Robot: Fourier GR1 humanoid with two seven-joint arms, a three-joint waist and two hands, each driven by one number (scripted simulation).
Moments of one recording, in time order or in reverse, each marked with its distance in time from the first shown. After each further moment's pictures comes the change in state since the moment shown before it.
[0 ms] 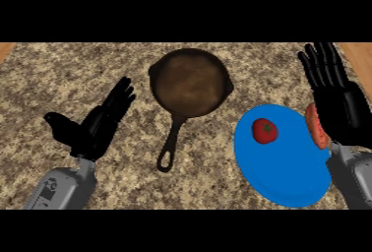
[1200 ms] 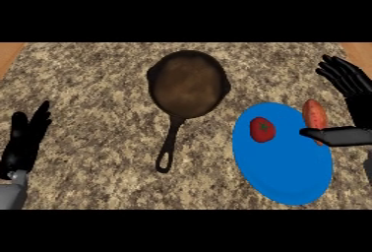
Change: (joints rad) left arm 0.134 0.265 0.194 0.238 -0.209 0.092 0.074; right arm 0.054 -0.138 -0.112 0.152 0.016 0.197 -0.040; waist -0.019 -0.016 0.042
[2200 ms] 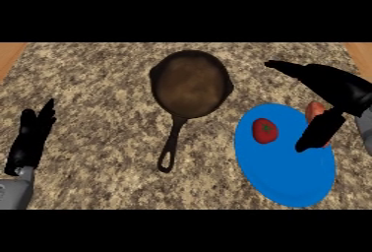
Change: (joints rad) left arm -0.029 -0.030 0.006 0.031 -0.042 -0.006 0.001; right arm -0.361 -0.222 0.395 -0.115 0.369 0.327 0.685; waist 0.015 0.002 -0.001
